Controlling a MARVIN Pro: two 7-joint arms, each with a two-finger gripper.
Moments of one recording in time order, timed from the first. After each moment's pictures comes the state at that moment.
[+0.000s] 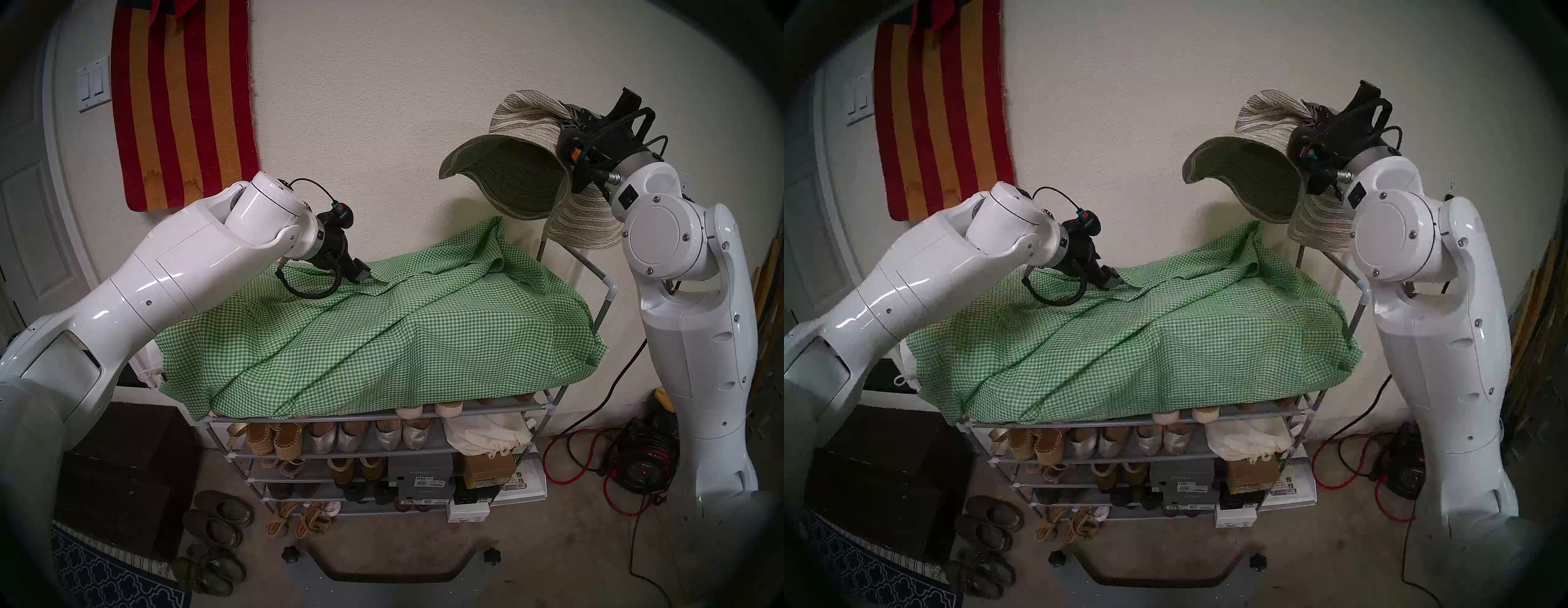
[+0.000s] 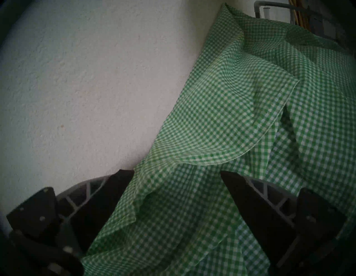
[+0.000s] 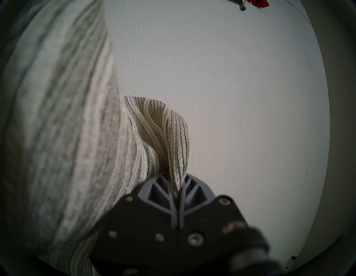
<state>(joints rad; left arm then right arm) 0.40 -0.89 -0.55 -1.41 -0.66 0.83 -0.31 -1.02 -0.98 1.47 -2.13 -0.90 0.33 0.51</state>
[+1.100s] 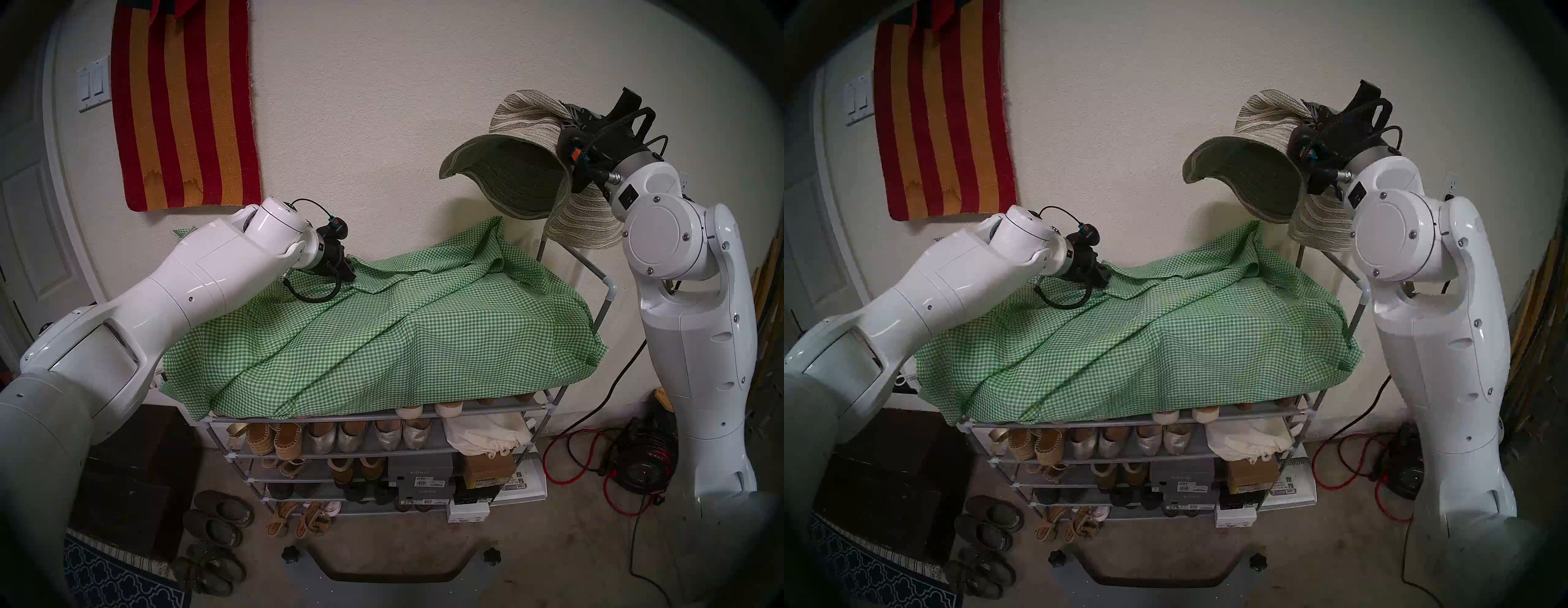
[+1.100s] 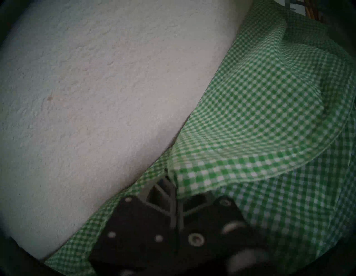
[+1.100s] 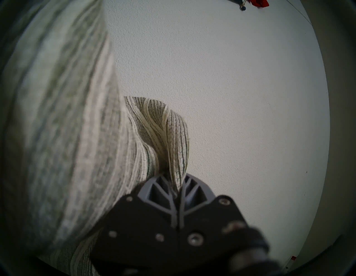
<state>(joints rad) 0.40 -1.02 -0.54 -1.12 -0.63 0.64 -0.31 -1.02 -0.99 1.48 -2.13 -0.90 0.32 0.52</state>
